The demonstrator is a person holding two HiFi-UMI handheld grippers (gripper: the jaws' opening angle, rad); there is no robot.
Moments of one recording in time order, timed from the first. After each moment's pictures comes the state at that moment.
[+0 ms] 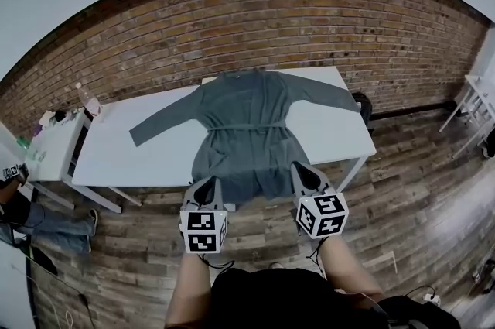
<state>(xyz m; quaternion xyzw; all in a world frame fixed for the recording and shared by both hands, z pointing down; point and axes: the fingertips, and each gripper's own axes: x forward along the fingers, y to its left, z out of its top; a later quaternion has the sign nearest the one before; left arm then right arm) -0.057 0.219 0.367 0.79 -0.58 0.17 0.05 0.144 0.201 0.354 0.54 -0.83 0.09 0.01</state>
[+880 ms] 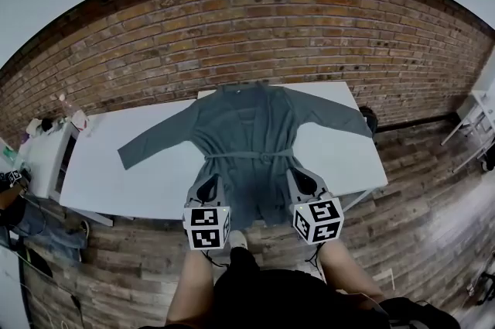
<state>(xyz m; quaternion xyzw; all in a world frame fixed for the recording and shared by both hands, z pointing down) -0.064 0.064 0.392 0.79 -0.59 0.16 0.08 0.119 0.063 0.373 0.53 -0.84 0.07 0.05</state>
